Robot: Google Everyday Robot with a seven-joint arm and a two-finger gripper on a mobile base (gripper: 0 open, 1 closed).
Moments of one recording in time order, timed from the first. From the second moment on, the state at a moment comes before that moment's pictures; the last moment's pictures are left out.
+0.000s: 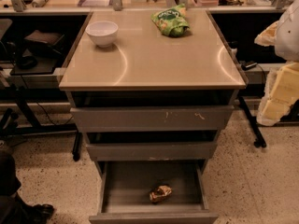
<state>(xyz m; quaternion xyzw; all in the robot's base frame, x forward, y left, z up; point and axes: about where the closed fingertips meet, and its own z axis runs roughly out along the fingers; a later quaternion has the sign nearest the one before) 0.438 -0.217 0.976 -0.60 0.78 -0.03 0.16</state>
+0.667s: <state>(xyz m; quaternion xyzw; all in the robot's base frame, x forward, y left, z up) 0.445 -0.214 0.956 -0.60 0.78 -0.02 0.16</state>
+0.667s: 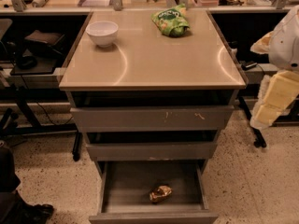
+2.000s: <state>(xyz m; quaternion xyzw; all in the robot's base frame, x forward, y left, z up) 0.455 -0.240 0.765 -0.55 0.82 0.09 0.12</state>
